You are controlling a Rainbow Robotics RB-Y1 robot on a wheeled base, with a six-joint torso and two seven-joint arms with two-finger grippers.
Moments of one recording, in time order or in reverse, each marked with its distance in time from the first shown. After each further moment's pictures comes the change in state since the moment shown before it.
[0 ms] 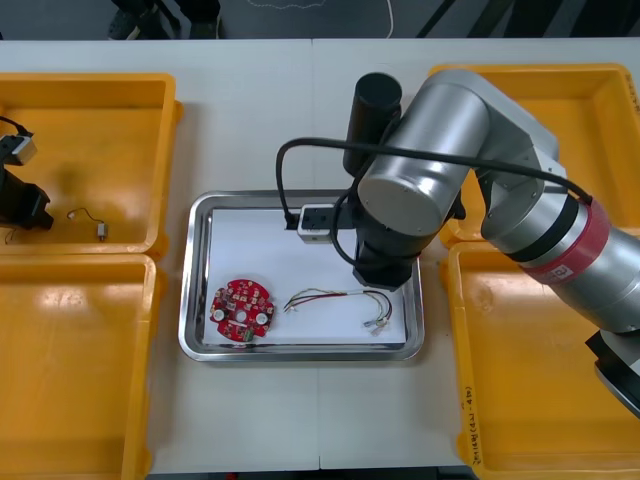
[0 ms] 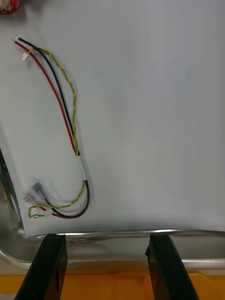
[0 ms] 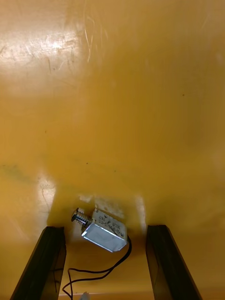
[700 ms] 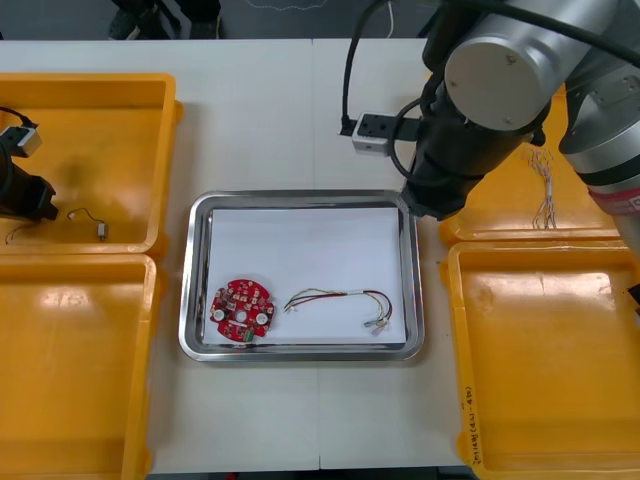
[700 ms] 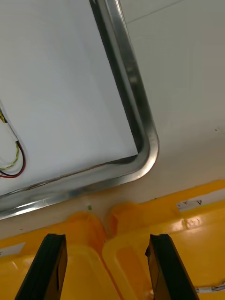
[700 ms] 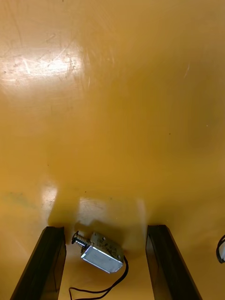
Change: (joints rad) right arm -0.073 -0.103 -0.225 0.000 -0.063 0.082 -0.025; left arm -0.015 -0.019 0.000 0.000 -0.031 -0.044 0.000
